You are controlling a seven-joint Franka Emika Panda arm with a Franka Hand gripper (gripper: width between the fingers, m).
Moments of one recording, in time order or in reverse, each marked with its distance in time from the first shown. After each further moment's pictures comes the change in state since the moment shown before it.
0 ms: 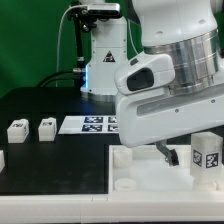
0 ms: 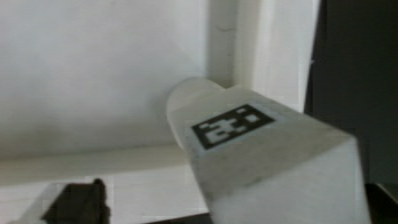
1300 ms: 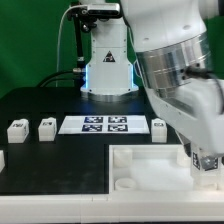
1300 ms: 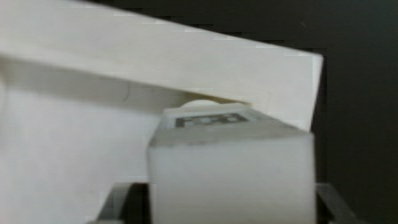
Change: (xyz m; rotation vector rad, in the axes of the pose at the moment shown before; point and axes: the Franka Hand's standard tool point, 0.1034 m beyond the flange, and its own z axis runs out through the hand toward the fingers) arm -0.005 0.004 0.005 0.084 0.007 1.470
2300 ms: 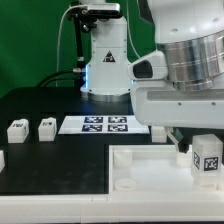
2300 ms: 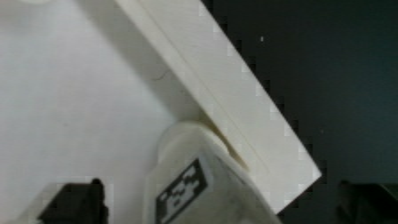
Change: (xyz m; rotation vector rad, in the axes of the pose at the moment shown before) arm -0.023 0.001 -0.002 -0.106 0.064 -1.016
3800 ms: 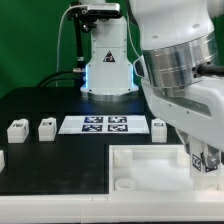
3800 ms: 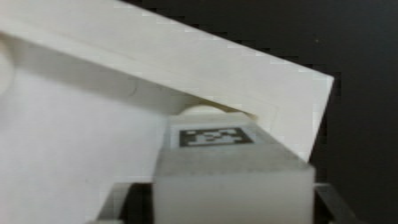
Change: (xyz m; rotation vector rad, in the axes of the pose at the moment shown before) arm 0.011 0.013 0.005 0.068 -0.058 0.862
